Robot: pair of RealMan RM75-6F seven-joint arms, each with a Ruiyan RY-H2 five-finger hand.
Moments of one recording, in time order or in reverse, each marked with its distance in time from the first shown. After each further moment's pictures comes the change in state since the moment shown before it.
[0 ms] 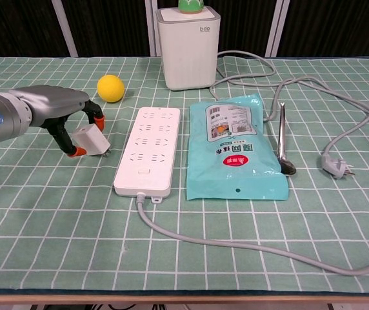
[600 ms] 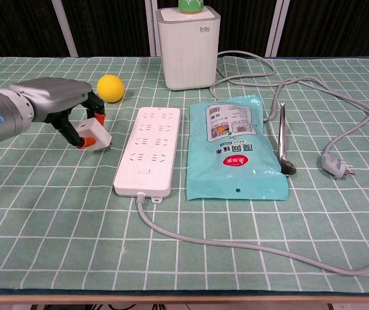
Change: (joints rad) left arm 0.018 -0.018 0.005 0.005 0.108 0.068 -0.068; right arm -0.001 0.001 0.001 -0.003 0.003 0.000 0.001
